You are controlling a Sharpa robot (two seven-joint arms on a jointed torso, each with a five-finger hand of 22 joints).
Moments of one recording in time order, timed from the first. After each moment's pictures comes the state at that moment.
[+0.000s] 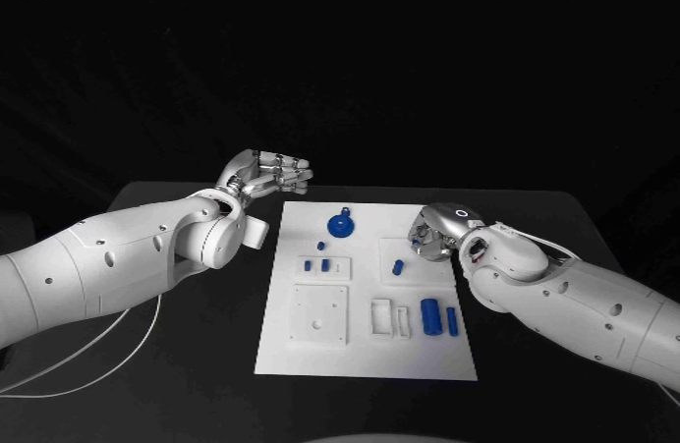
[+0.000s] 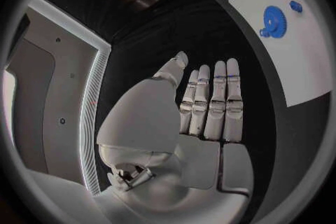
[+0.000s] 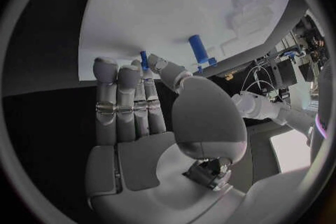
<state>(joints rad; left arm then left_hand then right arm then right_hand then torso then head) 1.23 -0.75 -0.10 1.29 -0.23 -0.36 0.40 1.40 -0.05 0.14 -0.02 0.15 1.07 0.13 0.07 0.07 1.19 0.10 0.06 0.06 1.20 0.10 0.06 0.07 0.08 1.09 0.08 0.08 0.29 0.93 -0.69 0.20 1.32 -1.83 -0.30 -0.23 1.23 -0.12 0.63 -0.21 0.14 1.27 0.07 0.06 0.10 1.38 0.01 0.06 0.07 1.41 -0.06 0.85 0.85 0.10 1.47 -0.08 0.50 1.30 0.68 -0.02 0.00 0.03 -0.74</state>
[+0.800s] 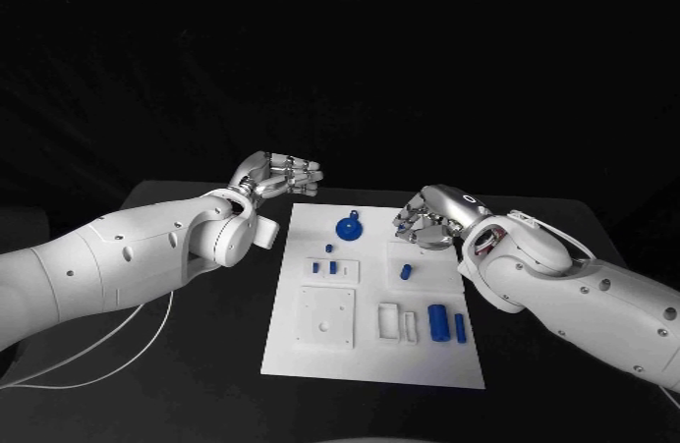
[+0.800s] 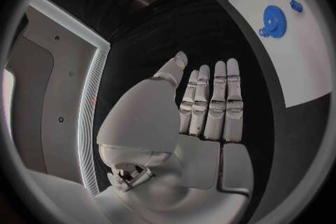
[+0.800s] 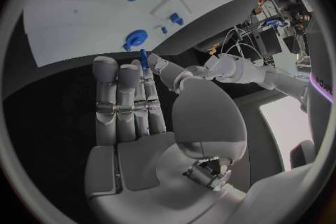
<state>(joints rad) 1.23 -0.73 -0.10 1.27 -0.21 -0.35 0.40 1.40 -0.04 0.14 -0.02 0.15 1.07 0.13 0.07 0.07 1.19 0.10 0.06 0.06 1.20 0.10 0.06 0.07 0.08 1.09 0.08 0.08 0.28 0.92 -0.73 0.28 1.54 -1.65 -0.31 -0.20 1.23 -0.11 0.63 -0.22 0.14 1.27 0.07 0.06 0.10 1.38 0.01 0.06 0.07 1.41 -0.06 0.84 0.86 0.09 1.47 -0.08 0.49 1.30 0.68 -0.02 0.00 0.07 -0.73</state>
